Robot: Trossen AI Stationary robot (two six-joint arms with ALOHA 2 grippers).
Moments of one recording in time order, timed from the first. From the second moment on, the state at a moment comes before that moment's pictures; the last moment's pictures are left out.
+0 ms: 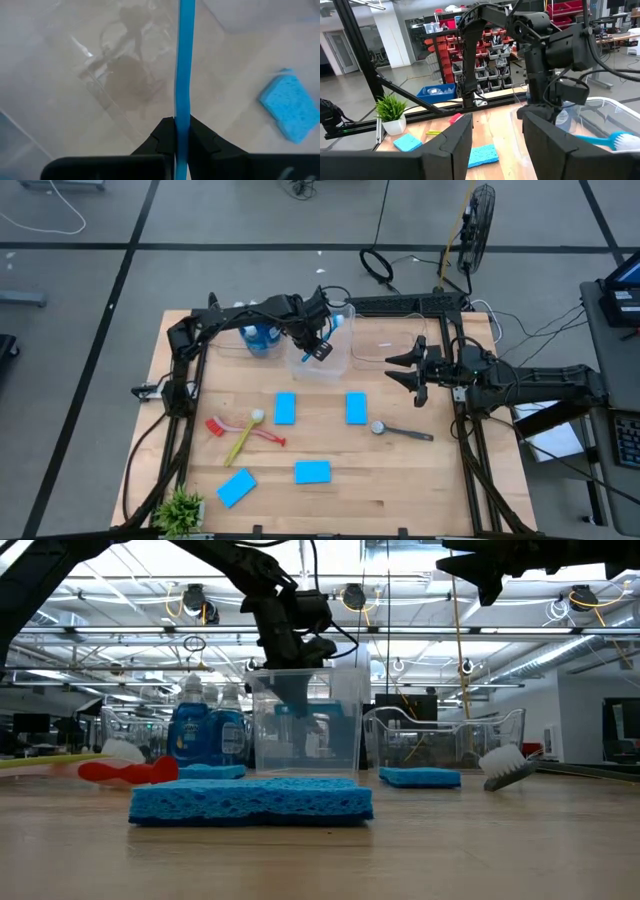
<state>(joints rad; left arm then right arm) 0.45 2.01 1.68 -0.91 0.18 -0.40 -0.08 0.65 0.49 0.19 0.02 0.17</state>
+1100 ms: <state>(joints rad) 0.44 1.91 1.68 -0.91 0.13 -0.42 -0.08 0.65 0.49 0.19 0.02 0.17</state>
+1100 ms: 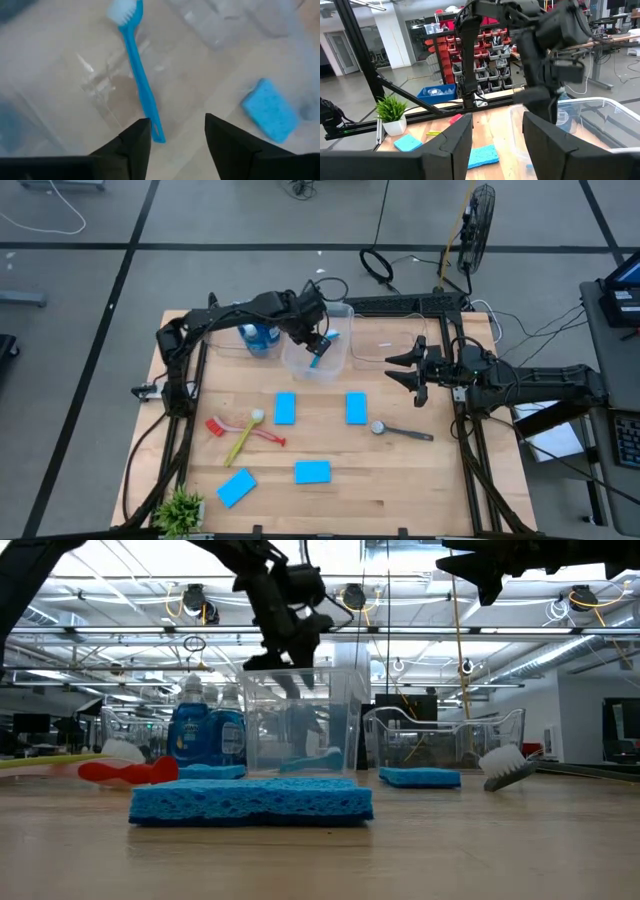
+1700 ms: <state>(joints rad) 0.27 1.60 1.68 -0.80 -0.08 -0.30 -0.06 0.65 0.49 0.31 -0.03 0.17</state>
